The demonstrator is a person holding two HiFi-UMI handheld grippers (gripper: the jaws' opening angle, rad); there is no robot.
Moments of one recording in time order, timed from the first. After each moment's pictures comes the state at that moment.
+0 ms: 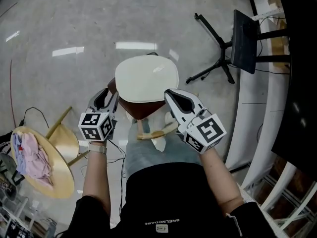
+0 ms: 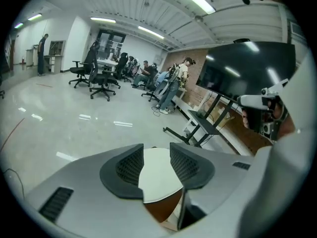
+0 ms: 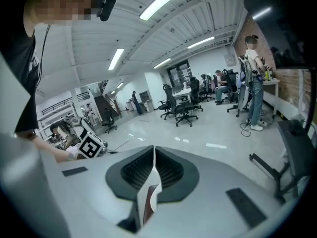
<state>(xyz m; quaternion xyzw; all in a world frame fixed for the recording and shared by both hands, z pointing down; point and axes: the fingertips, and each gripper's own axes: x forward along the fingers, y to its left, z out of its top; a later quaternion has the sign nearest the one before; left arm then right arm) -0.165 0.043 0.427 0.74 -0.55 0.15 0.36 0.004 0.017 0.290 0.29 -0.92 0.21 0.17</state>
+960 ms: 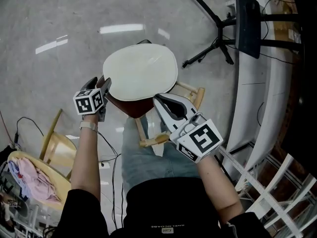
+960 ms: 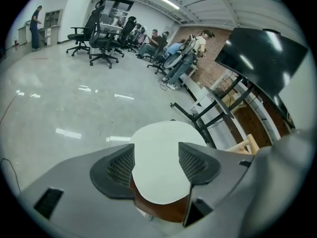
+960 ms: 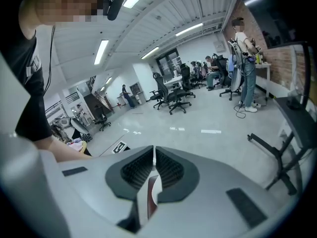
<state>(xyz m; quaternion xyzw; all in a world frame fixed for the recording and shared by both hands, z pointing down) -0.195 -0.005 0.639 0.70 -0.49 0.22 0.47 -0.028 0.013 0.372 0.31 -0.89 0.27 0.21</state>
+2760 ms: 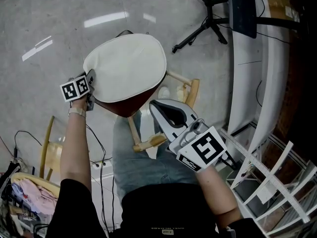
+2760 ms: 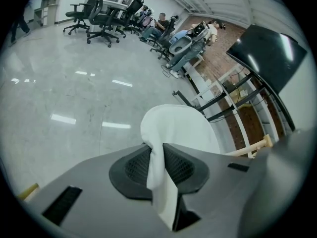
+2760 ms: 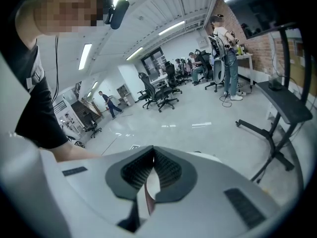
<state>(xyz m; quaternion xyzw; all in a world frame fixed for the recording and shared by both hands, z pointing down) -0.171 -0.038 0.751 0.67 -0.44 0.24 0.54 0.013 0.016 0.399 0.37 -0.85 0.32 0.20</state>
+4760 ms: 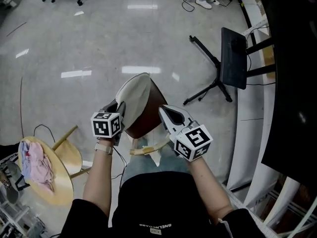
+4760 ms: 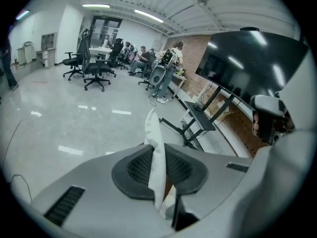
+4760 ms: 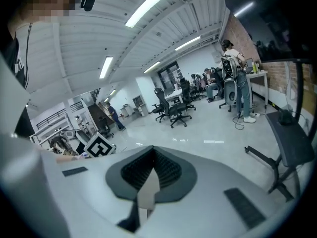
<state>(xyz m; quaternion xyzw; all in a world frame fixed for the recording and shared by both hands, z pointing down) -0.090 0.002 0.411 0.73 -0.52 0.21 0.40 0.058 0.002 0.268 0.32 -0.90 0.26 0.14</state>
